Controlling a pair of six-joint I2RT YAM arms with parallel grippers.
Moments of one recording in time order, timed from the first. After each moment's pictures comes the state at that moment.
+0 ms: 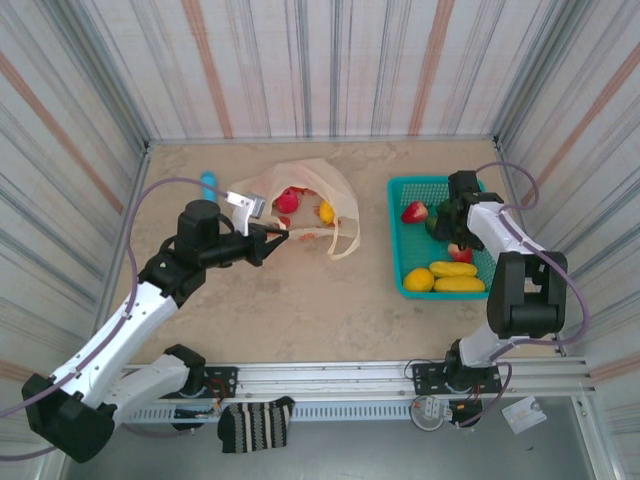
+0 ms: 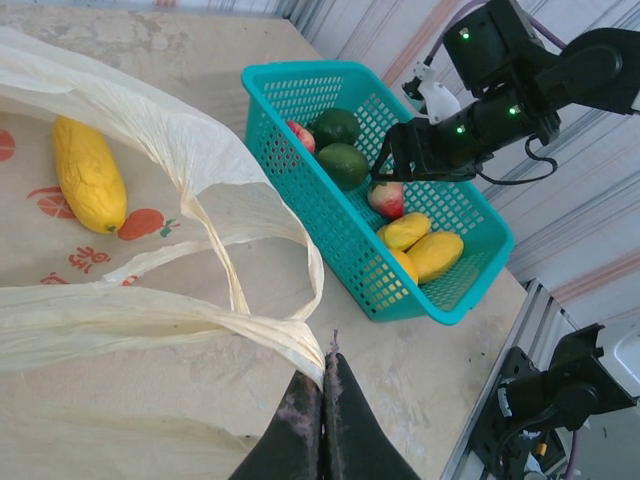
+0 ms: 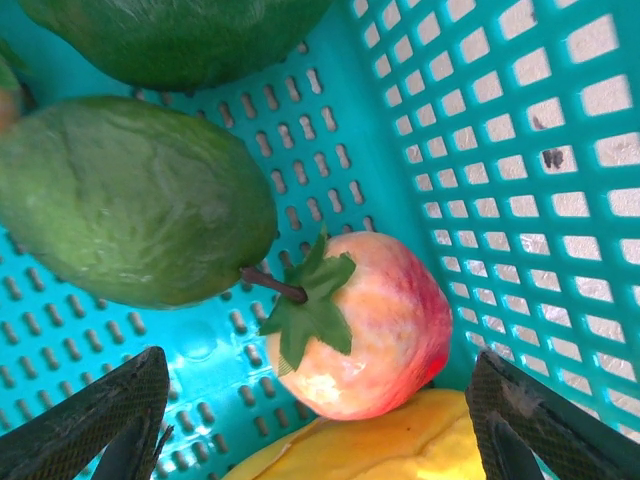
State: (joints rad) left arm -0.50 0.94 0.85 -0.34 0.50 -0.34; right arm 0.01 1.59 1.09 -0.78 0.26 0.33
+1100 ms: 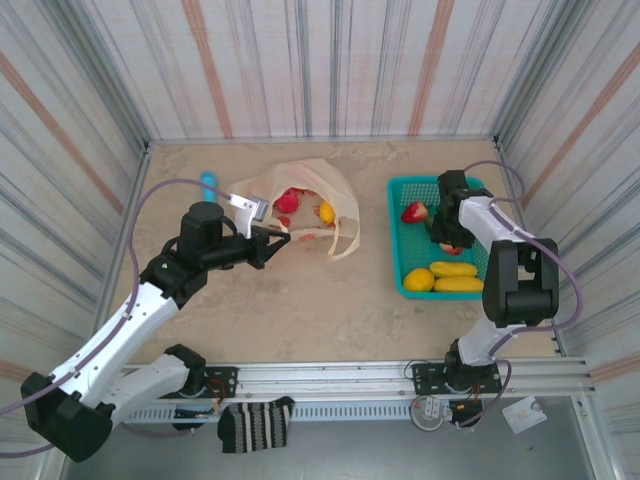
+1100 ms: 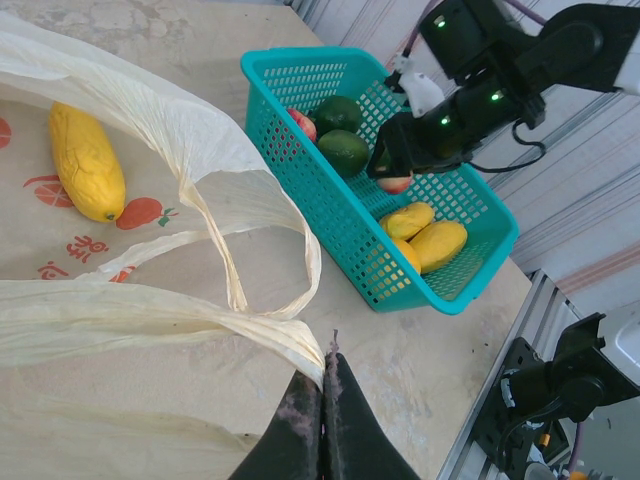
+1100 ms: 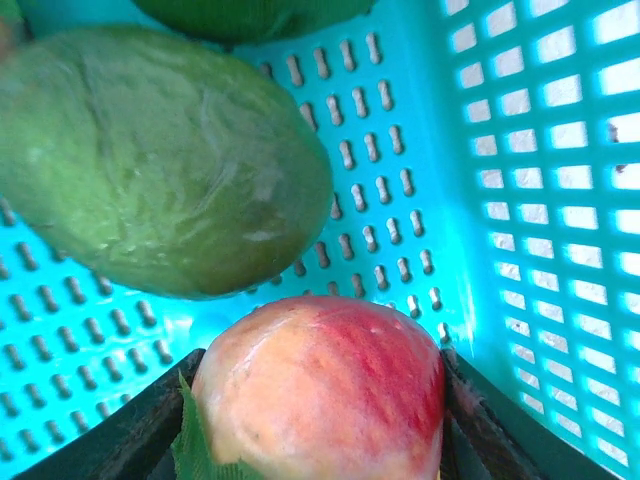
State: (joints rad) left arm -0.52 0.94 0.85 -0.35 0.48 -0.33; right arm 0.04 1.64 1.13 -0.81 0.24 0.32
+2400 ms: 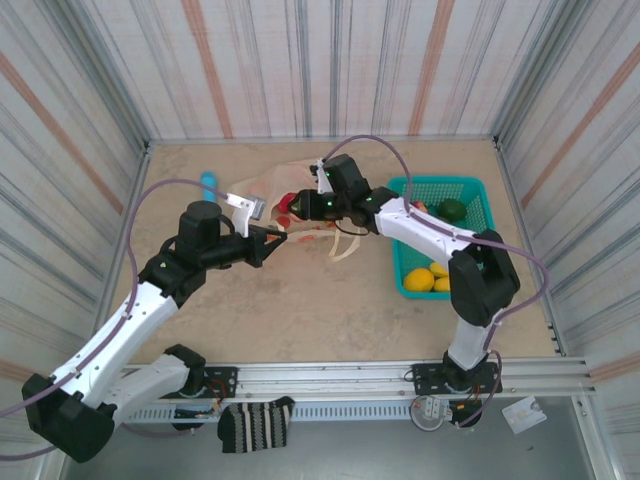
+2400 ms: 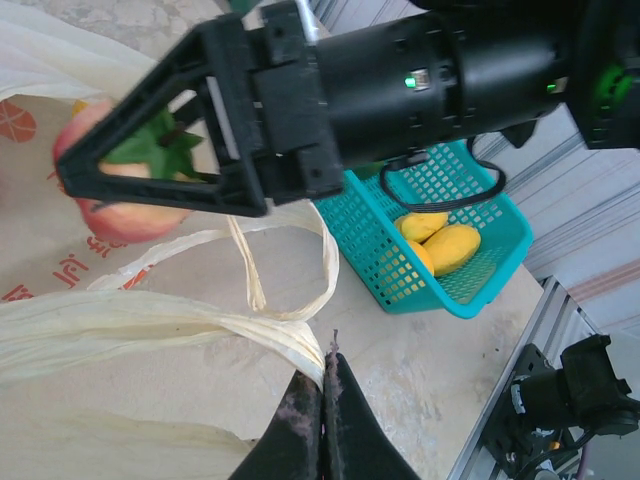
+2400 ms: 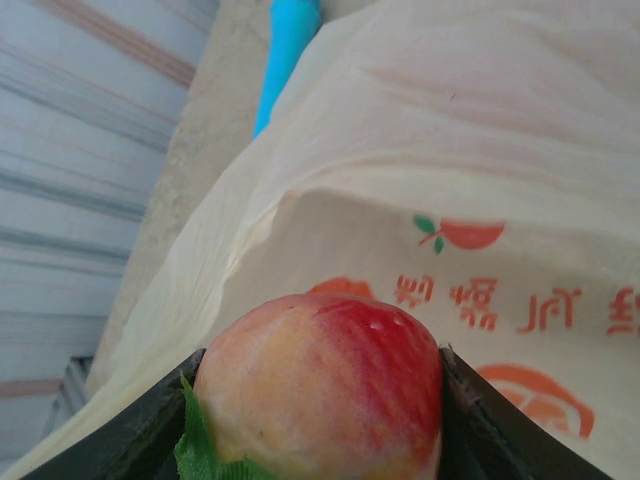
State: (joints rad) left arm -0.50 0.94 0.85 -0.37 0.47 -0.33; right arm 0.69 1.80 1.42 -0.26 -0.29 0.62
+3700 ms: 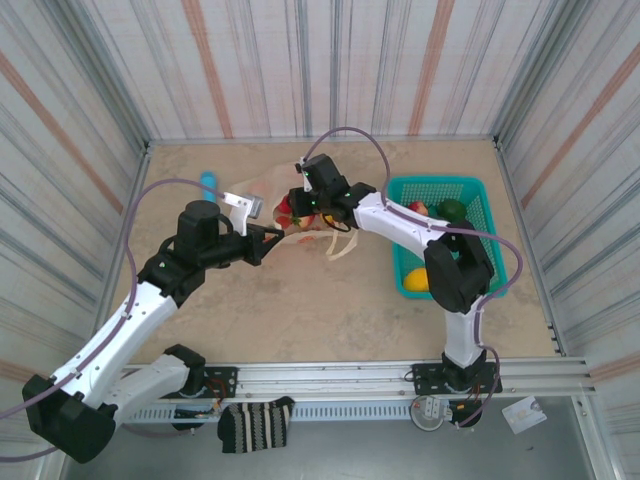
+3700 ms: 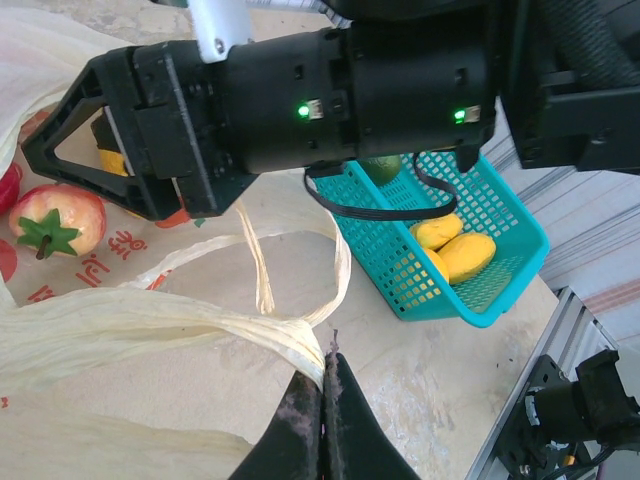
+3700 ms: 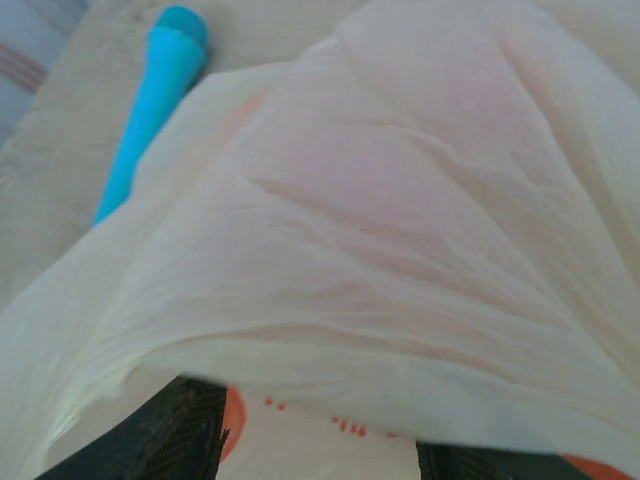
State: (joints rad) left arm -0.48 0.94 0.85 -0.37 0.45 -0.33; right arm 0.73 1.93 1.56 -0.32 -0.05 0.43
